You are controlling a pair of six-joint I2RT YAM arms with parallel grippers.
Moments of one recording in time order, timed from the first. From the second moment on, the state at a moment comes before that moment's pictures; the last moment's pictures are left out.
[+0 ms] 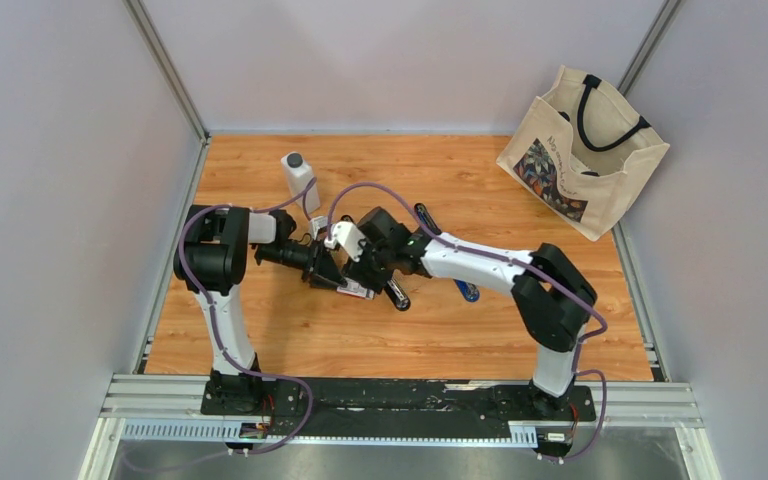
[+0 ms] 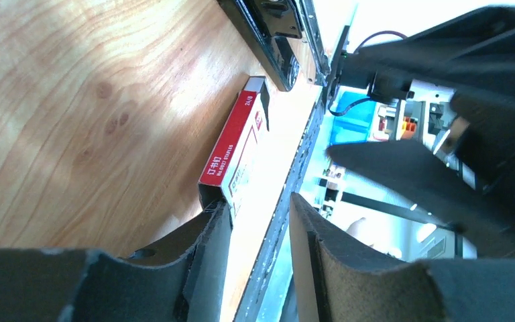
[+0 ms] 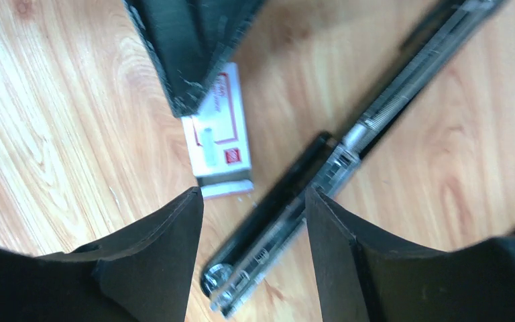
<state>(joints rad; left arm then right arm) -0.09 2.02 1.01 -0.64 1.22 0.16 0.94 1.87 1.32 -0.36 -0.14 -0.31</state>
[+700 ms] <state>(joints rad) -0.09 2.05 1.02 -0.67 1.21 0.17 0.88 1.74 1.17 -0.40 -0.24 -0.36</state>
